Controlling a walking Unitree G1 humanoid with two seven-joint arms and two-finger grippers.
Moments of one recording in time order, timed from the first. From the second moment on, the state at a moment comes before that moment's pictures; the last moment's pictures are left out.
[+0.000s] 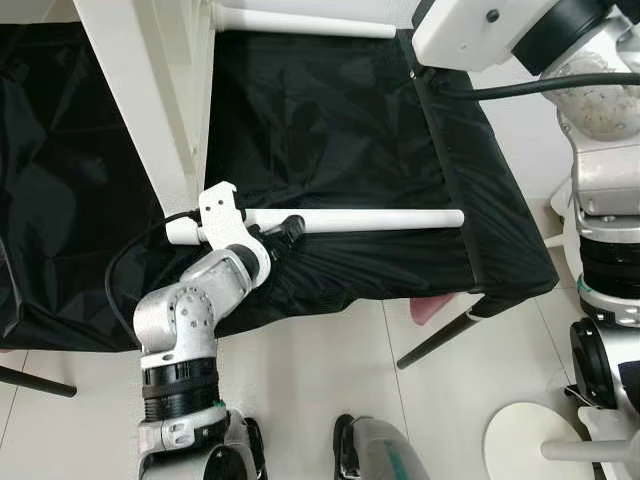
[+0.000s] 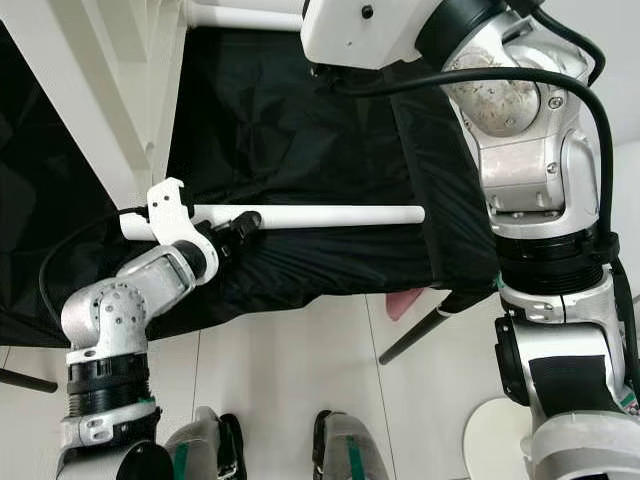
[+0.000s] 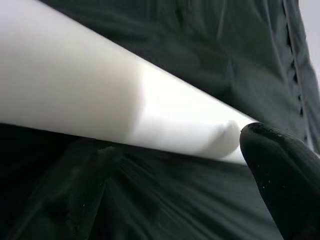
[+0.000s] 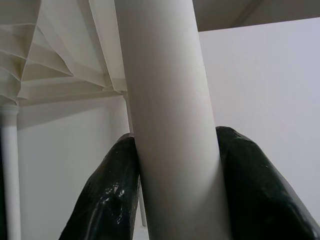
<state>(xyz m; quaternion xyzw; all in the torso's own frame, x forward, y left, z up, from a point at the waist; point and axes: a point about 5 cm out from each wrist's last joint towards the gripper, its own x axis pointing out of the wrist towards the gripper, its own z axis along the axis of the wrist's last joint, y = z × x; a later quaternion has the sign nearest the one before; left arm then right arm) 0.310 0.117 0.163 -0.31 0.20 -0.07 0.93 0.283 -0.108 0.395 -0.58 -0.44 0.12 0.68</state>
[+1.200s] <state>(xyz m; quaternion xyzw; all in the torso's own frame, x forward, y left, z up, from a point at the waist) 0.360 0.133 0.186 -0.36 0.20 0.07 0.91 0.287 -0.099 0.400 -0.55 -0.45 0.13 0.70</state>
